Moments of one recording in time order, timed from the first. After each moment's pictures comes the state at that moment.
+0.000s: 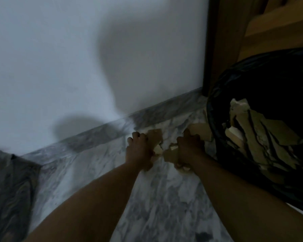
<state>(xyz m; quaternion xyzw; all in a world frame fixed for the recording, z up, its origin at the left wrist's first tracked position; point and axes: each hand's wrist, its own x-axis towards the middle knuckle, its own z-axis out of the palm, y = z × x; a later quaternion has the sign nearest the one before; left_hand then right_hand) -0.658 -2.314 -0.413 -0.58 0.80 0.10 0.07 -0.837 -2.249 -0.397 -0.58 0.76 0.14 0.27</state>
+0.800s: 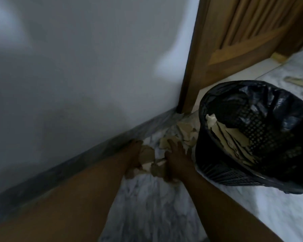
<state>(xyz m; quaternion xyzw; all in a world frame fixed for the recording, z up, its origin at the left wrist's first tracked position) -0.685 -2.400 -0.402 -0.35 0.88 0.29 0.16 -0.819 -2.240 -0.421 -0.51 0.84 0.05 0.21</state>
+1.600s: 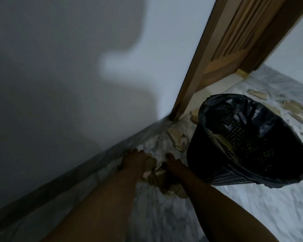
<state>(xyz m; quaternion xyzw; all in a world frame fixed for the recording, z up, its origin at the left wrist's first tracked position) -0.693 -2.390 -0.413 -0.29 0.91 0.22 0.17 -0.825 -2.249 -0.419 -0.48 0.83 0.09 0.27</state>
